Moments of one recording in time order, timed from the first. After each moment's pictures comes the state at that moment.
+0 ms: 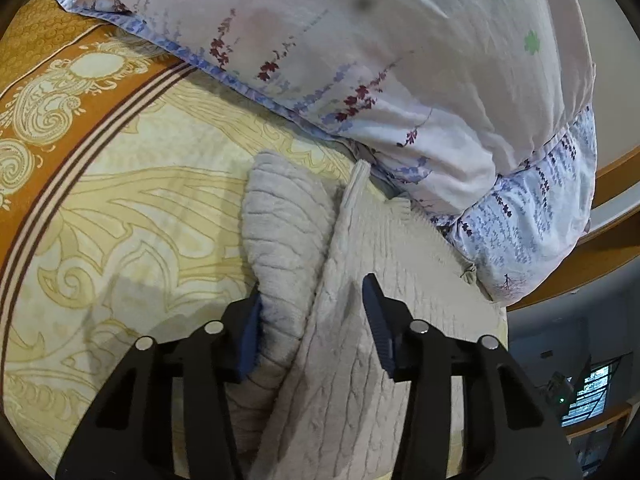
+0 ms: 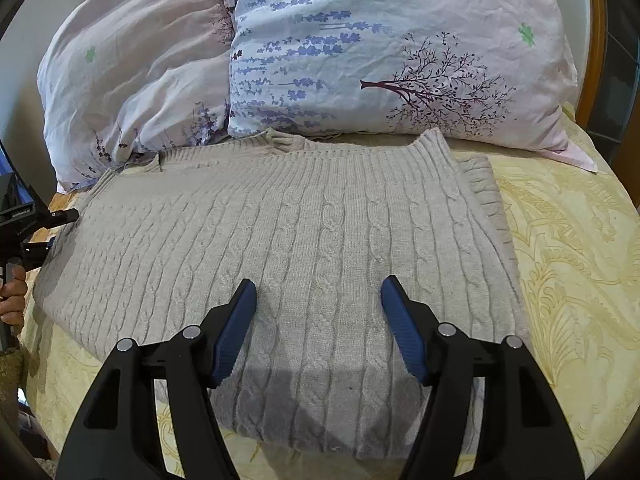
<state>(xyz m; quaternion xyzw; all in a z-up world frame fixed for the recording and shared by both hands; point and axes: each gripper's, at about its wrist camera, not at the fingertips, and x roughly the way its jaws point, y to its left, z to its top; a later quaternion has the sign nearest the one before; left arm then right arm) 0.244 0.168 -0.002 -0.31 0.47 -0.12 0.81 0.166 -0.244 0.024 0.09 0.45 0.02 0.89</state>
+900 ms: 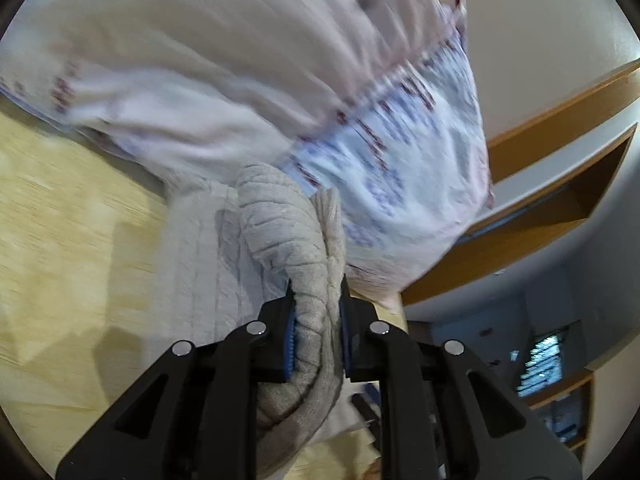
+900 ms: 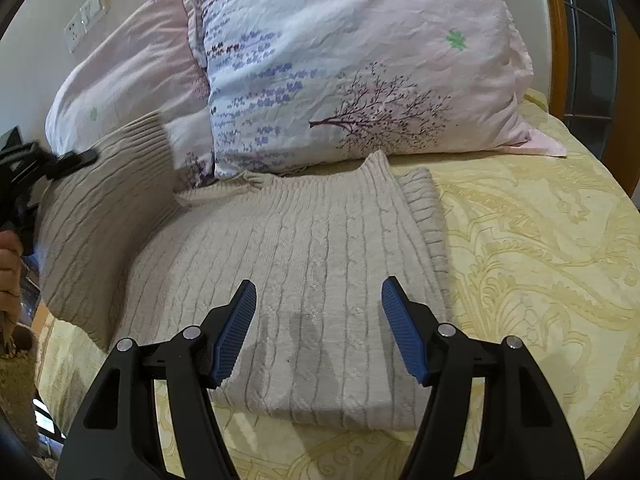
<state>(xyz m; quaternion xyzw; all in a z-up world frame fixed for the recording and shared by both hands) 0.247 0.000 0.092 -0.36 0.41 -0.27 0.79 0.130 -0.292 0.051 0.15 0.40 0.01 0.90</state>
